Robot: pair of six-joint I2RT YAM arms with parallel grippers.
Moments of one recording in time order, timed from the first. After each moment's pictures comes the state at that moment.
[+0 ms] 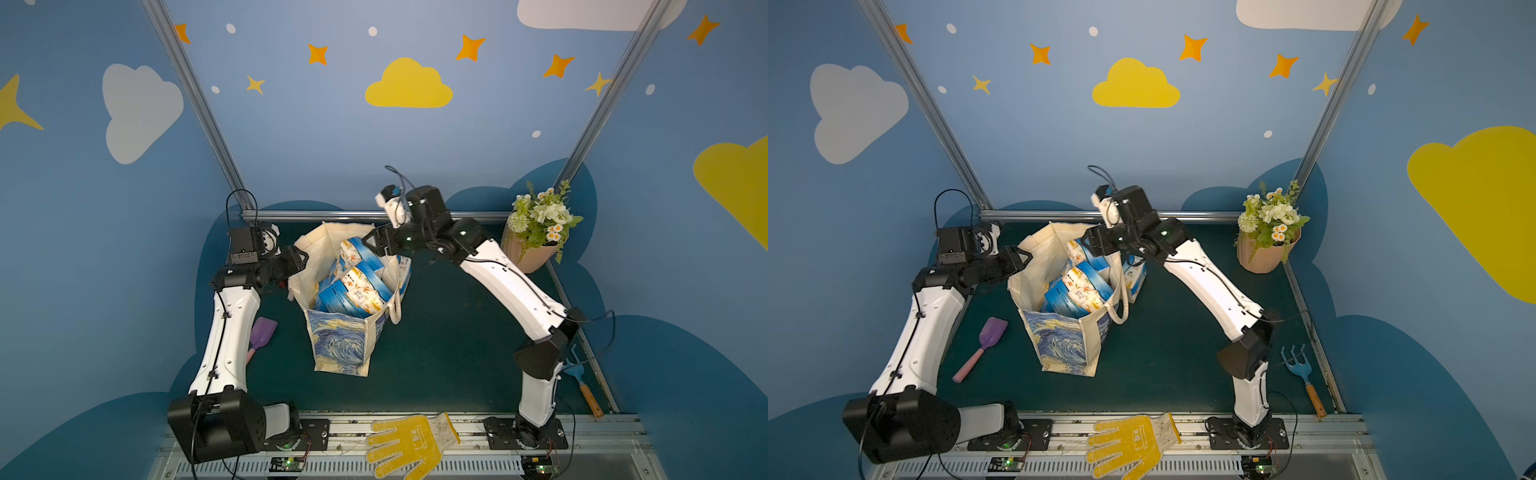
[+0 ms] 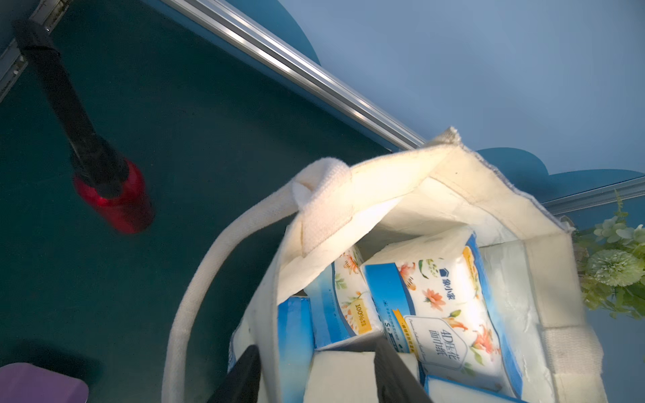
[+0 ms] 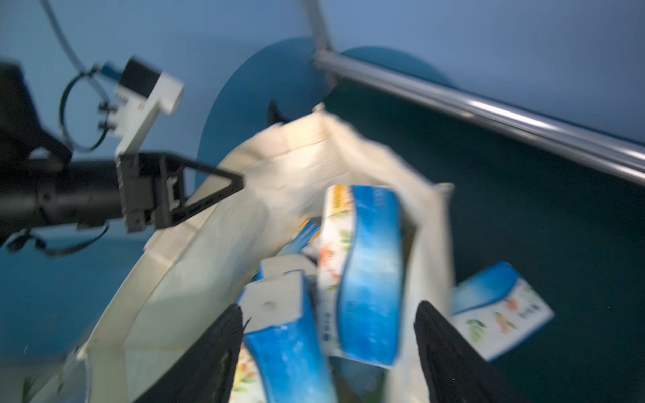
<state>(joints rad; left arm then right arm) 0.16 1.29 1.28 -0.71 0.40 -0.37 0.75 1.86 2.14 -0.78 -0.17 0.30</state>
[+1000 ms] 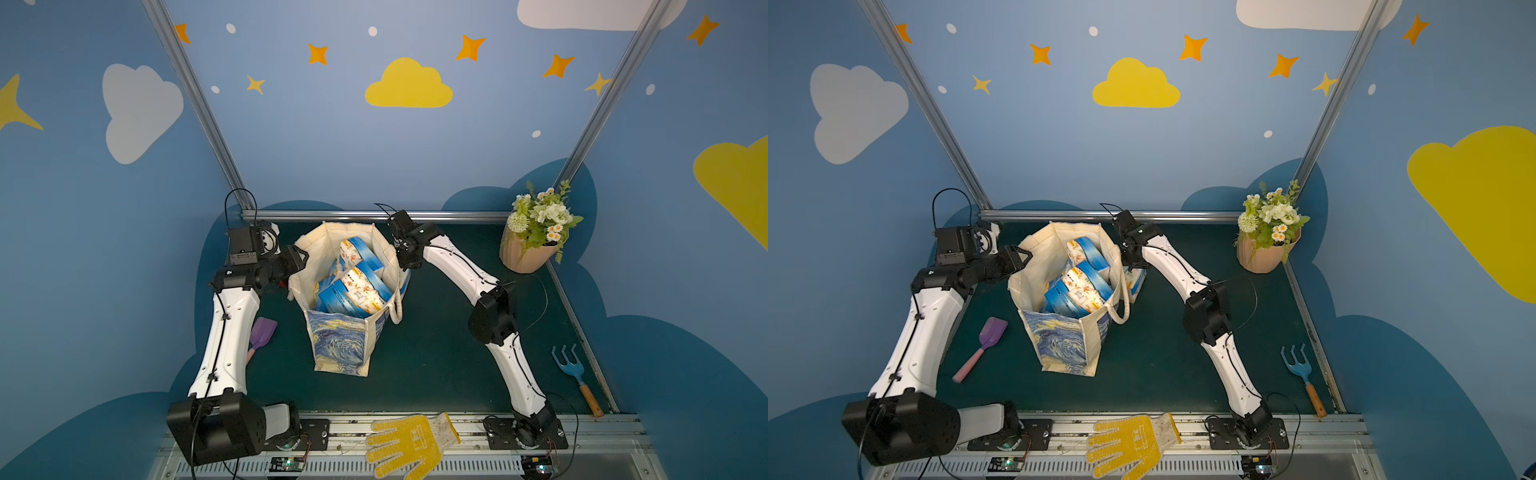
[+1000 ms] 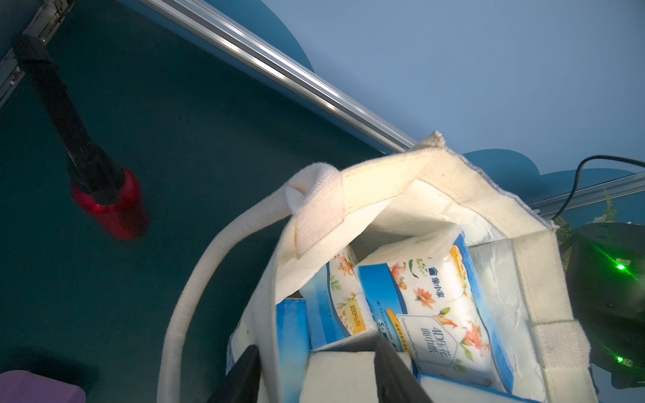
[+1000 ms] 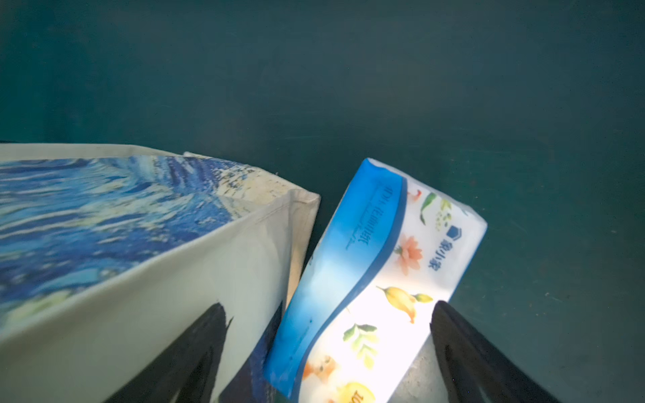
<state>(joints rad) 0.16 1.29 1.28 -0.70 0.41 -0.37 0.69 2.41 2.42 -1.10 0.03 0.52</state>
